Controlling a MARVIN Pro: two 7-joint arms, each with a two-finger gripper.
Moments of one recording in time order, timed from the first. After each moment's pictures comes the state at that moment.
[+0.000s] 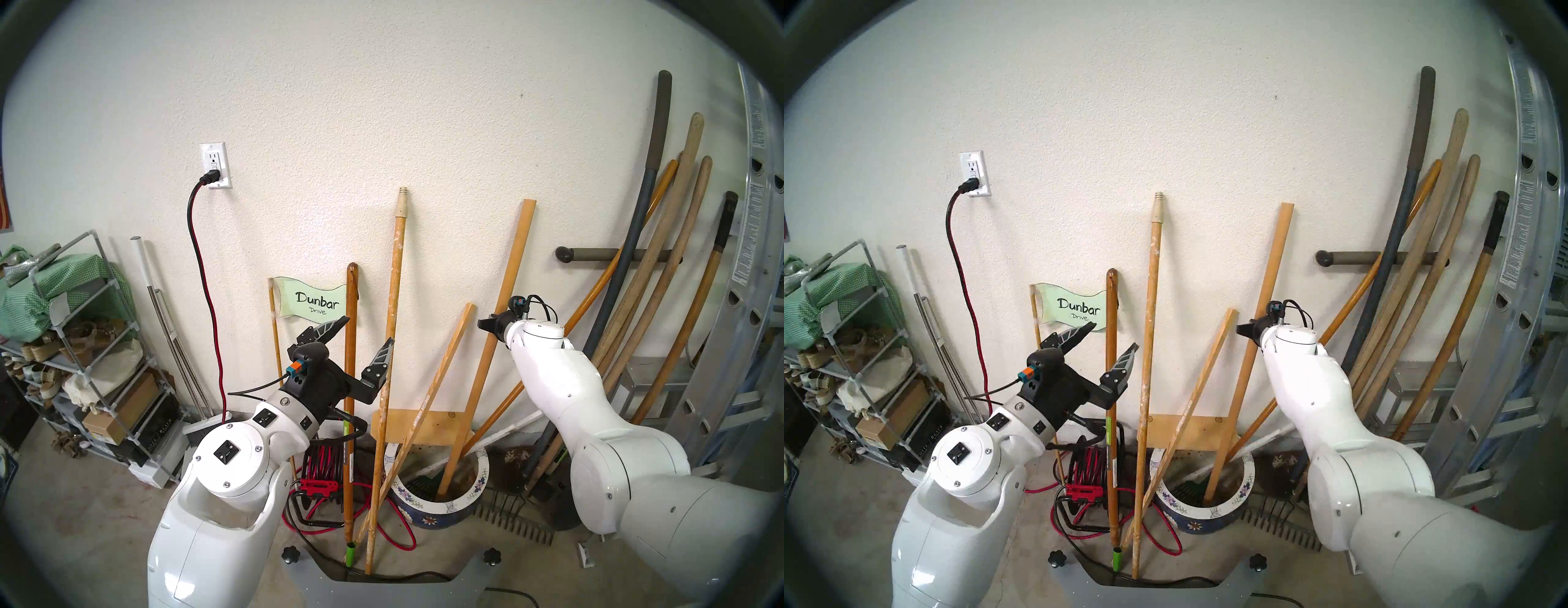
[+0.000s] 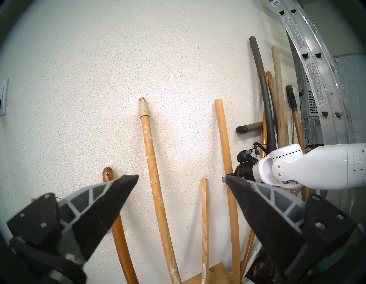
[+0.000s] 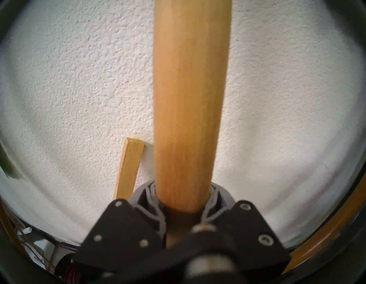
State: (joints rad) left arm 1.87 -1.39 -1.45 -2.12 -0.09 0.09 -0.32; right arm -0.79 -1.41 1.50 -0.61 0.19 0.22 0.08
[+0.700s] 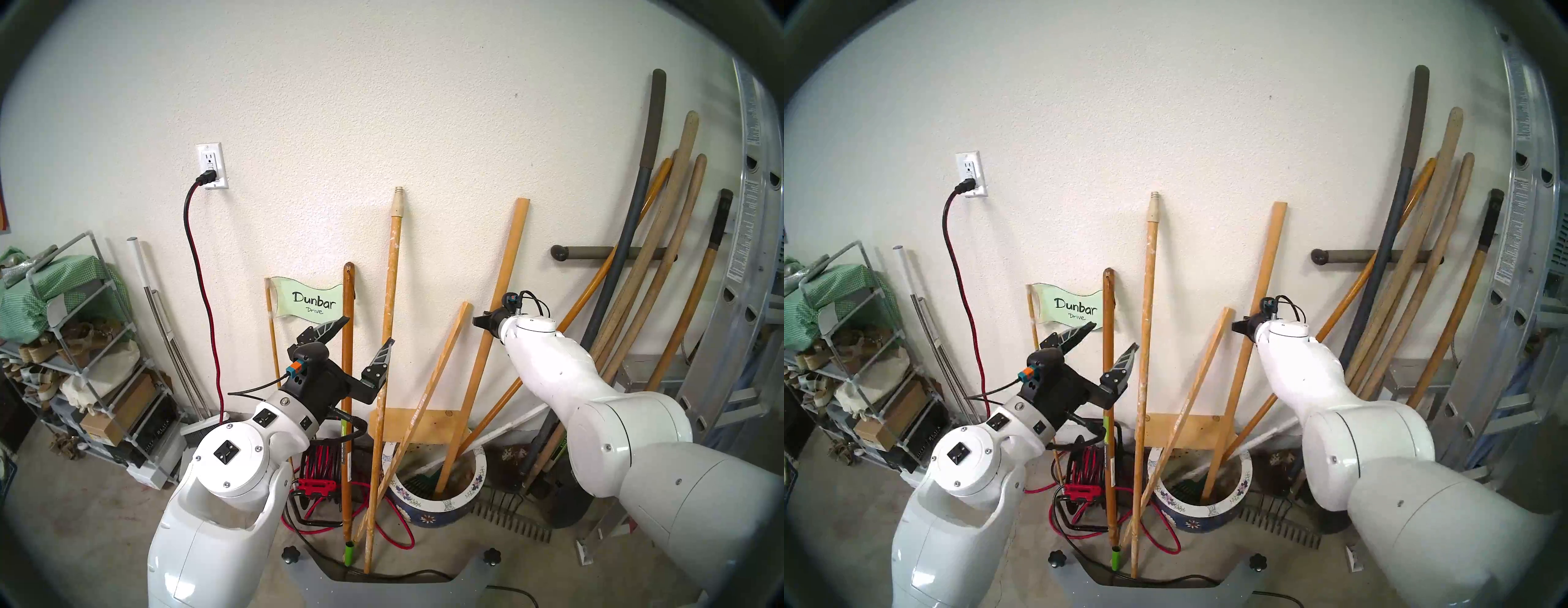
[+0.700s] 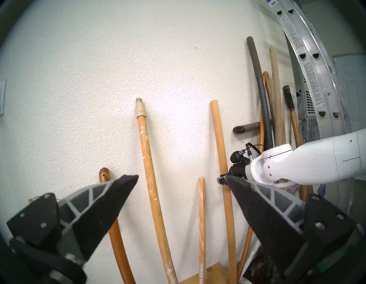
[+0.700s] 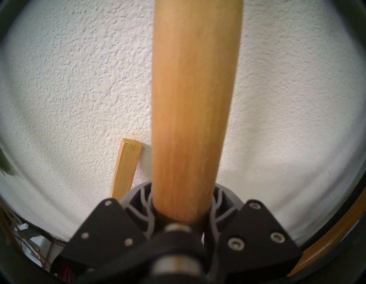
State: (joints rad) left arm 1.87 -1.39 -1.45 -2.12 -0.09 0.09 -0.32; right arm -0.65 -1.43 1.48 -0.37 0.15 0.12 0.11
